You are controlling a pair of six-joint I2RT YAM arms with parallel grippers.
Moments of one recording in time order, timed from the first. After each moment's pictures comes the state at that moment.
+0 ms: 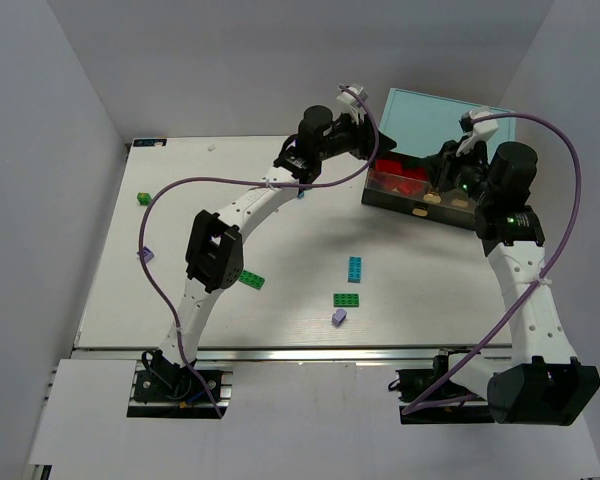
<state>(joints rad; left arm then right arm) -0.66 2.34 2.22 0.16 0.48 -0.39 0.02 1.13 1.19 -0.21 -0.46 -0.04</state>
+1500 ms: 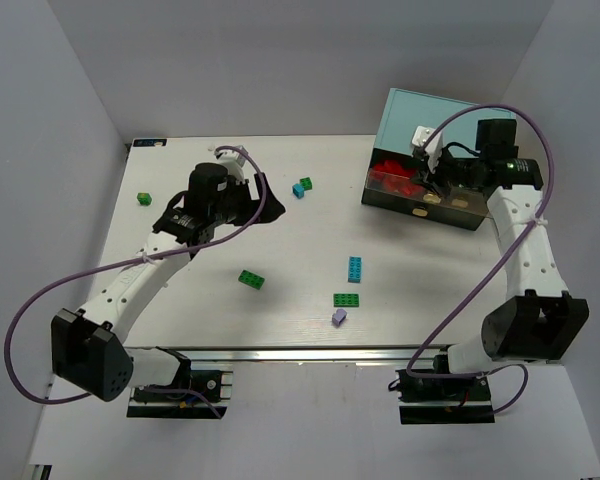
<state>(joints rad) -0.44 1.29 1.12 -0.32 0.19 -0.47 -0.01 1.45 1.55 -0.88 -0.81 -1.06</state>
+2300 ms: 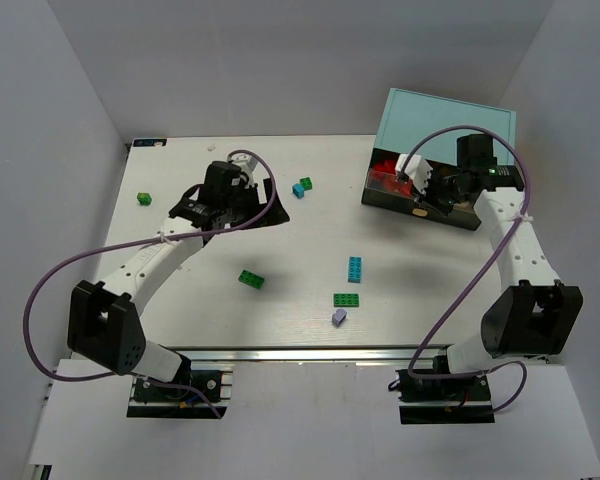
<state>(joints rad) -0.44 1.45 1.18 -0.41 0.22 -0.49 0.04 1.47 1.44 -0.95 -0.47 -1.15</state>
